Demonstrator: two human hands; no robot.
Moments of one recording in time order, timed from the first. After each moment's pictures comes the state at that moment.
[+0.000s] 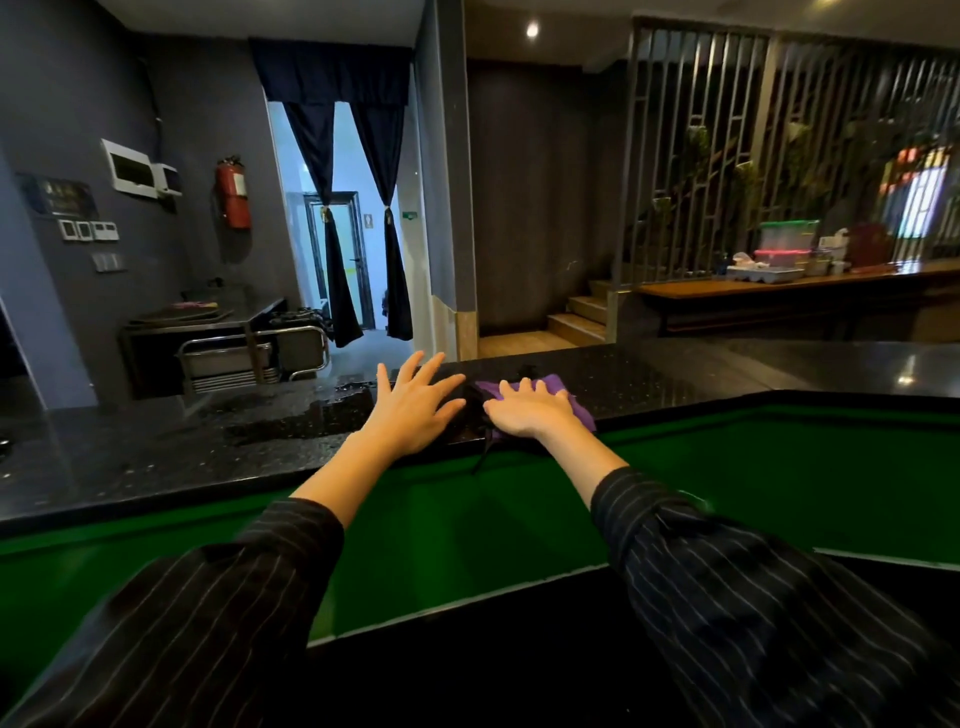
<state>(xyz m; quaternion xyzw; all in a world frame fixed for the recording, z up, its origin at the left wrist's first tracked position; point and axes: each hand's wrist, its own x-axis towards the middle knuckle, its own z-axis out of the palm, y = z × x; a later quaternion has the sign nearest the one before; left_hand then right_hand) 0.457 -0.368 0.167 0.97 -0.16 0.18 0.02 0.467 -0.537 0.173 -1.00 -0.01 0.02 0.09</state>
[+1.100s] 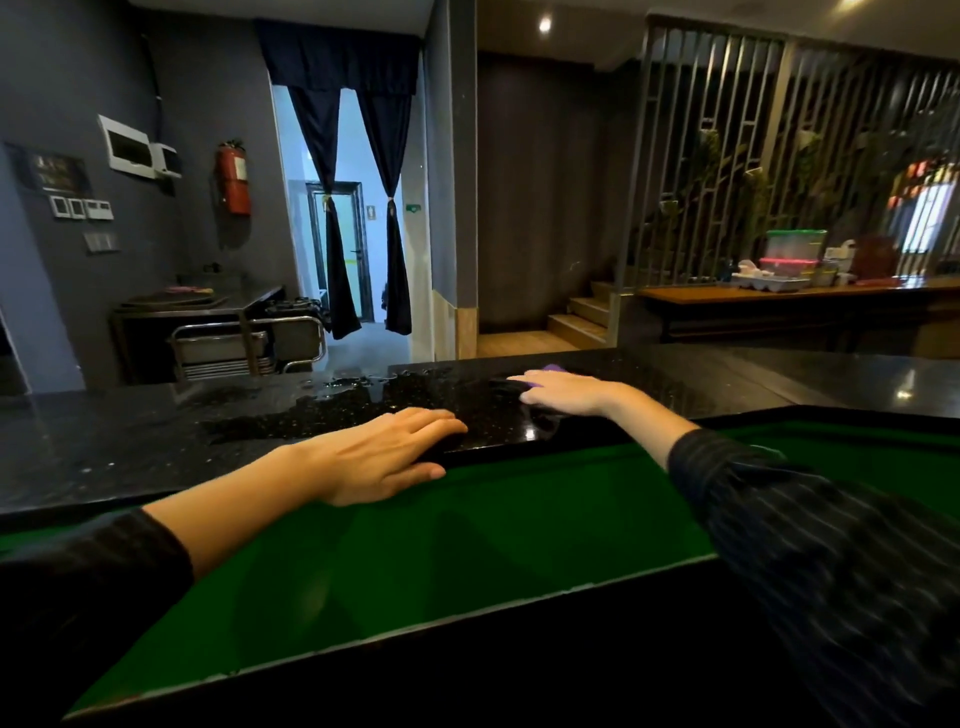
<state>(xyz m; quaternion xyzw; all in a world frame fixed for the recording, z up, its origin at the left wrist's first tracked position) 0.421 -0.330 0.166 0.92 -0.38 0.07 -0.04 0.538 -0.602 0.178 -0.98 -0.18 0.06 0.11</state>
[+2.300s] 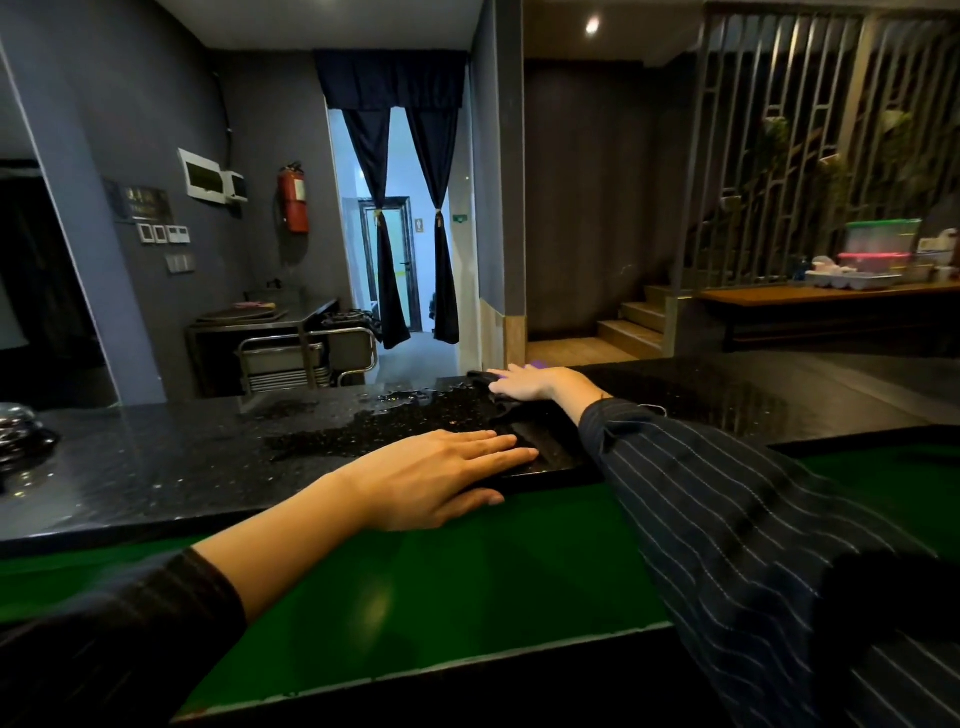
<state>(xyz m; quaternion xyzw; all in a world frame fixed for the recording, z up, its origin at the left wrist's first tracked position) 0.424 -0.317 0.164 0.89 -0.42 0.13 -0.10 0.609 -0.483 0.183 -0.98 -0.15 0.11 0.10</state>
